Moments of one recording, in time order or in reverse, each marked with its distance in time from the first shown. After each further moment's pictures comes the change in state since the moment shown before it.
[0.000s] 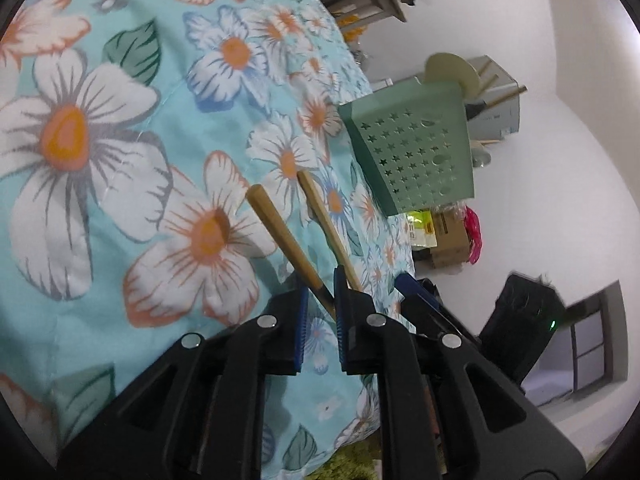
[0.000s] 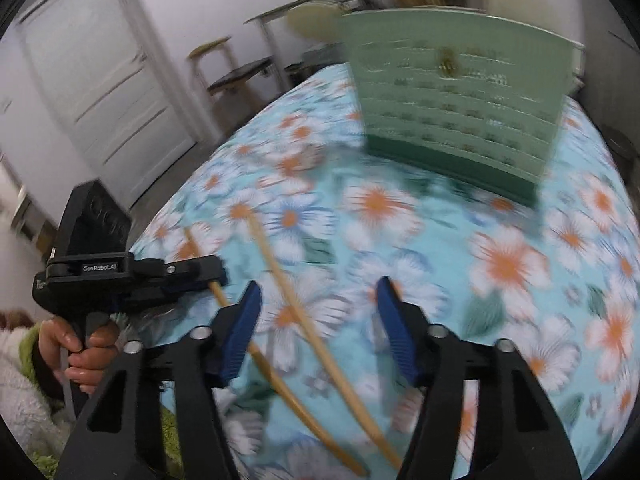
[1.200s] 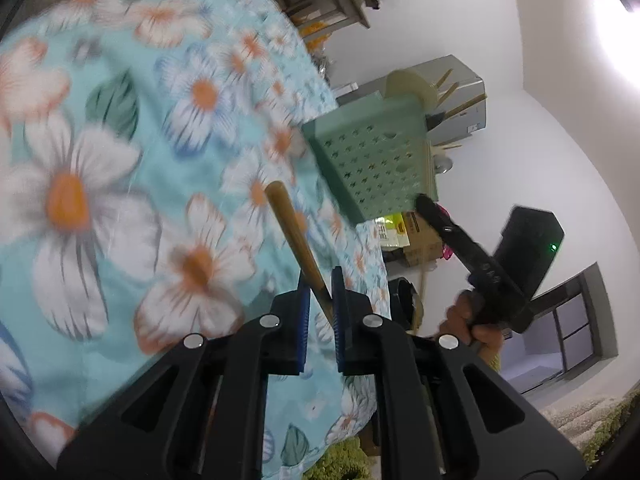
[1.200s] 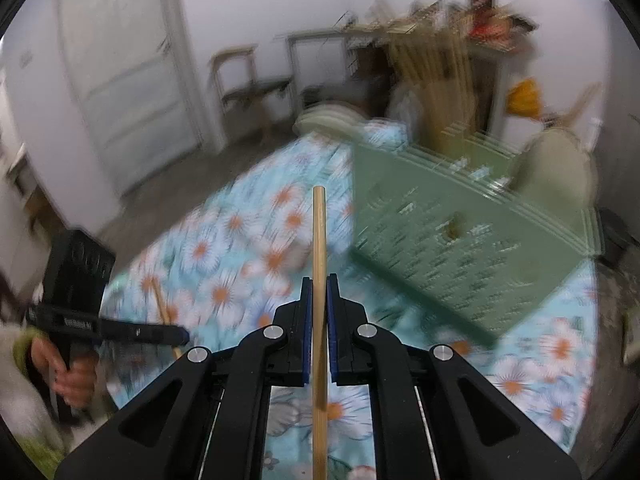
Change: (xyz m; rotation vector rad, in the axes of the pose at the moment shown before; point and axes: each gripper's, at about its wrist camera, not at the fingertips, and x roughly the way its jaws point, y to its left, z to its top) left arm -0.015 -0.008 0.014 0.078 -0.034 -0.105; right arm -0.030 -0.004 0.071 -0.145 -0.147 -0.091
